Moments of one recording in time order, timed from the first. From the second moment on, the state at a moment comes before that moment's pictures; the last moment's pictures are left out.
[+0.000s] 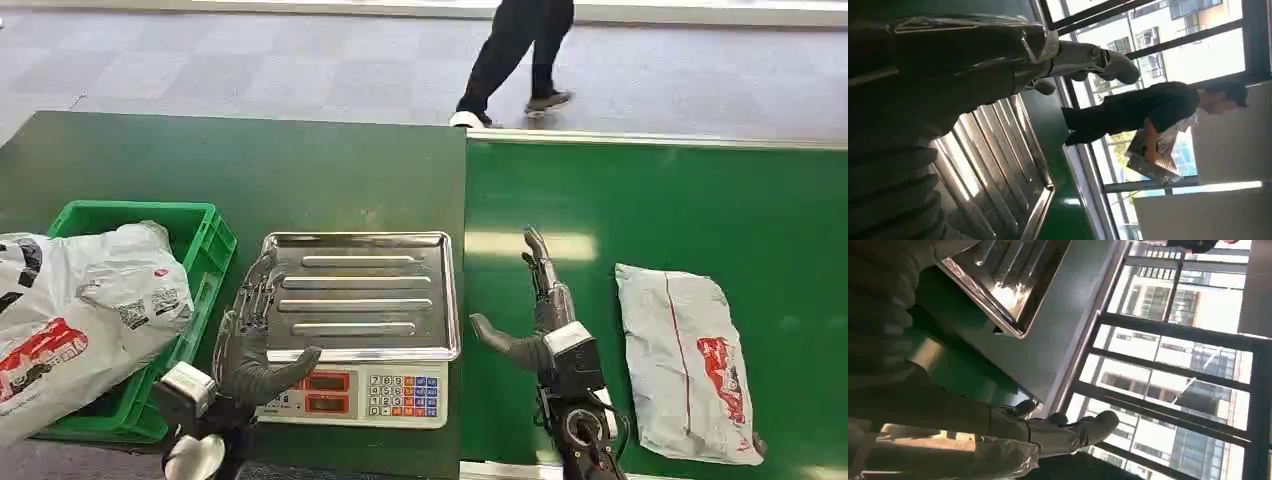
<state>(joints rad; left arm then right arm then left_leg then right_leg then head) 0.00 -0.12 -0.16 -1.53 -0.15 0.00 -0.65 -0.15 0.13 0.27 -1.31 0.21 0.07 -0.55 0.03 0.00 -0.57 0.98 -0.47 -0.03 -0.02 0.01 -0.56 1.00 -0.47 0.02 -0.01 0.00</state>
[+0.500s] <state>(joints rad) 0.00 -0.12 -0.15 -1.53 -0.15 0.00 -0.65 -0.15 0.12 0.22 -1.30 0.25 -0.03 -0.52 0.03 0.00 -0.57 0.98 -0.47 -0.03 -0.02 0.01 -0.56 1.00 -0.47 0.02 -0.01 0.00</state>
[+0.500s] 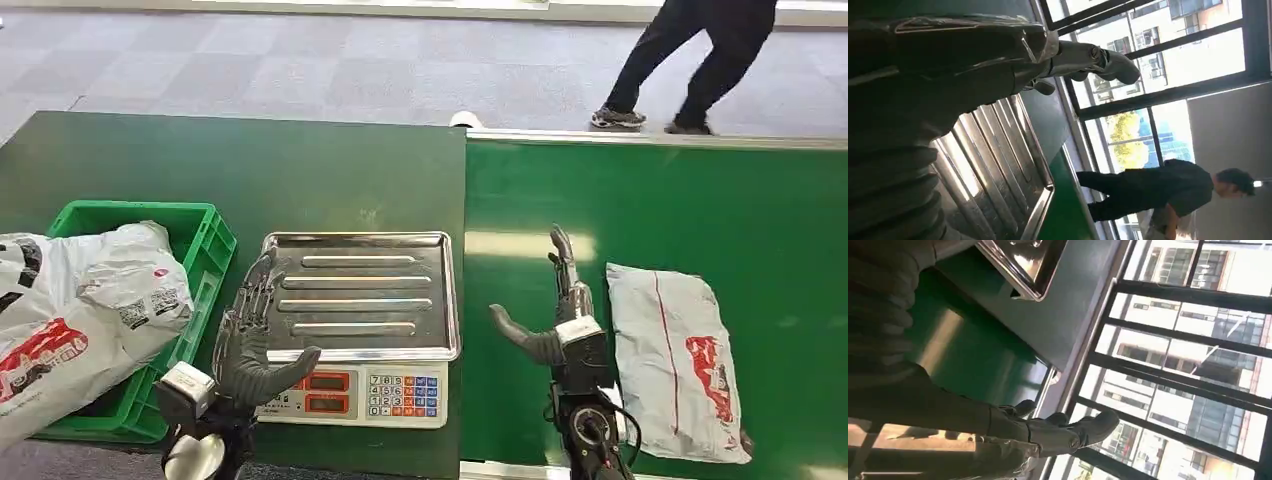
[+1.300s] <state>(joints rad) 0.01 -0.13 -0.13 -1.54 -0.18 -0.01 -0.63 -0.21 0.11 -0.01 -1.18 0.56 -0.23 -0.34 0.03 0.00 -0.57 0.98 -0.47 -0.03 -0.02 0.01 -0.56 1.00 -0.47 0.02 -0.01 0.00</state>
